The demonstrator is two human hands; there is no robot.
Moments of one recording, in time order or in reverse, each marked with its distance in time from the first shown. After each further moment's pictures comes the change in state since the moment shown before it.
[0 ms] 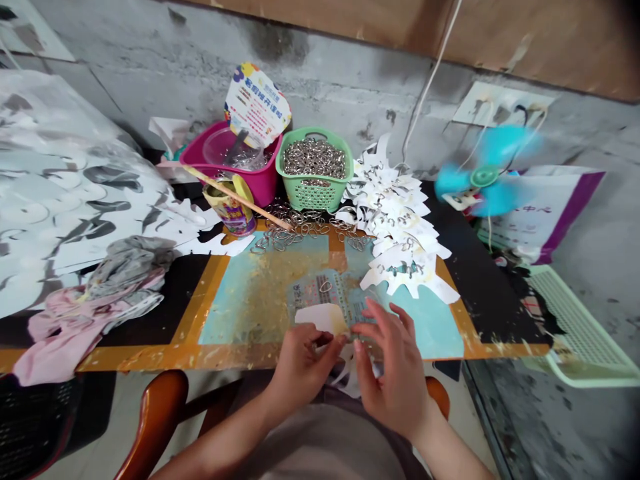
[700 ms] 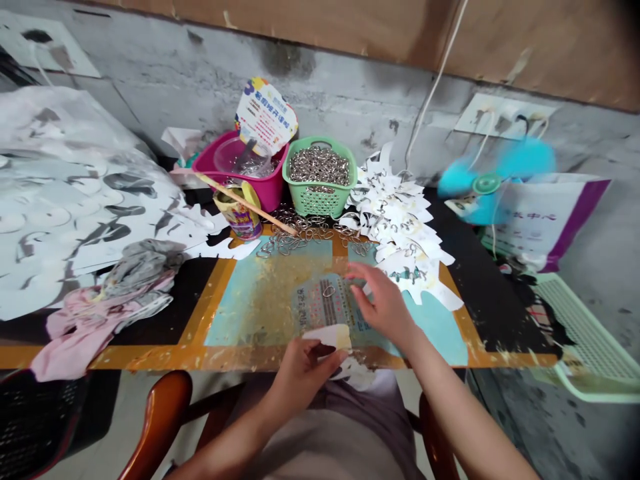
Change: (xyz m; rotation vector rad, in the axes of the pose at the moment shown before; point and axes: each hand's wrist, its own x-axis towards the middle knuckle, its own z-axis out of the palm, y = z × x) left_hand -0.004 -0.010 -0.007 -0.184 -0.145 -0.150; right_hand 0.077 0.063 0.011 0.083 -0.112 -0.063
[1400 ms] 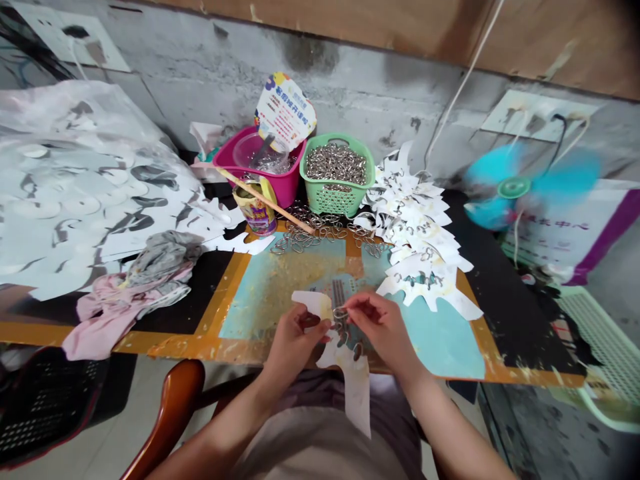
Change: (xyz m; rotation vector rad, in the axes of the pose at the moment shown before) left_hand 0.026 0.013 -0.026 -0.129 0.287 -0.055; right_hand -0.018 -0.024 0.032 0.680 -0.015 0.438
